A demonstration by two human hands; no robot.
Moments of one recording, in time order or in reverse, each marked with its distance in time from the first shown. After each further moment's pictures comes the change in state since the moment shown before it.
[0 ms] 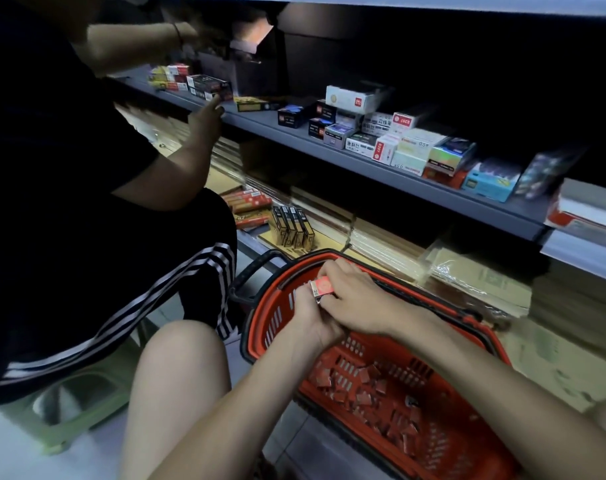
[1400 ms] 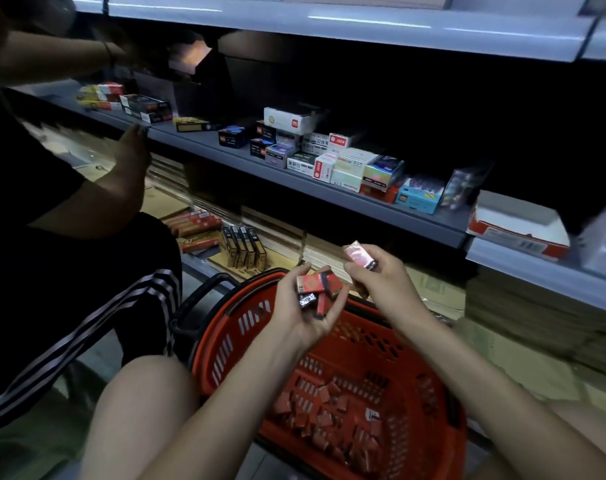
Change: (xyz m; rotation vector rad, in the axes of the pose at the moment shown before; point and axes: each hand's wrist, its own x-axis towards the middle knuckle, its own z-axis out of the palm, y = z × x) left_hand -0.002 -0.025 0.063 0.095 -0.073 0.018; right_hand -0.046 0.064 -0.056 0.861 0.637 0.200
